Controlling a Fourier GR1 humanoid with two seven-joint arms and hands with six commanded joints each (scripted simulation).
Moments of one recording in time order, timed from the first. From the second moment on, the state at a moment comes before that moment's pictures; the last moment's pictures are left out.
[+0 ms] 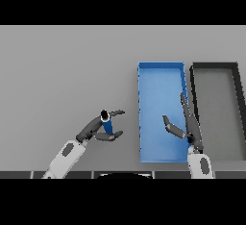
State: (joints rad) left arm -0.16 0.22 -0.54 -1.35 0.07 -0.15 -0.16; right arm 0.14 -0.15 0.08 -1.72 0.18 0.03 -0.10
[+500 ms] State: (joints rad) left arm -0.15 0.16 -0.56 -1.37 0.04 -0.10 -0.18; right arm 0.12 -0.14 0.09 -1.72 0.16 0.04 -0.09
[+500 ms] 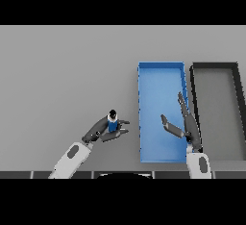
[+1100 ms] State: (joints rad) left arm -0.21 0.13 -0.55 -1.59 0.07 -0.14 -0.14; right arm 0.12 -0.14 0.09 -1.71 0.20 0.03 -0.07
